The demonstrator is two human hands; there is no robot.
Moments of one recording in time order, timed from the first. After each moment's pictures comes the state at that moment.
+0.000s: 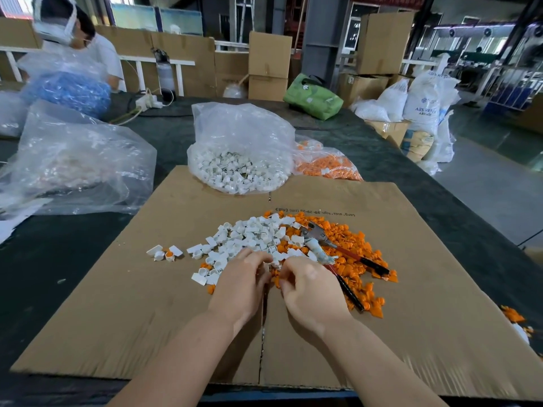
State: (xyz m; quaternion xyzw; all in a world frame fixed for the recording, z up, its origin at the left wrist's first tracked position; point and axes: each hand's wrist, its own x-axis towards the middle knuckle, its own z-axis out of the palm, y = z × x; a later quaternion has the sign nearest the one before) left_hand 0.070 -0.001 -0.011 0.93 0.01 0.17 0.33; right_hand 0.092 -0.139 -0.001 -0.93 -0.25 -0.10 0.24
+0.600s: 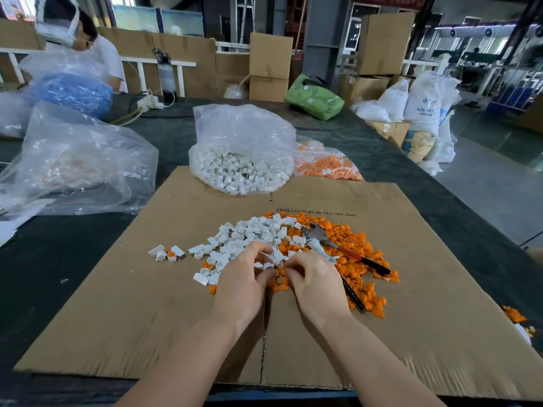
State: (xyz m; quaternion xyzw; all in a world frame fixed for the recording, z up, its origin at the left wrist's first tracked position) left_hand 0.063 -0.007 -0.002 0.86 0.07 0.14 0.48; right_hand 0.096 -0.139 0.002 -0.92 -0.20 -0.11 0.32
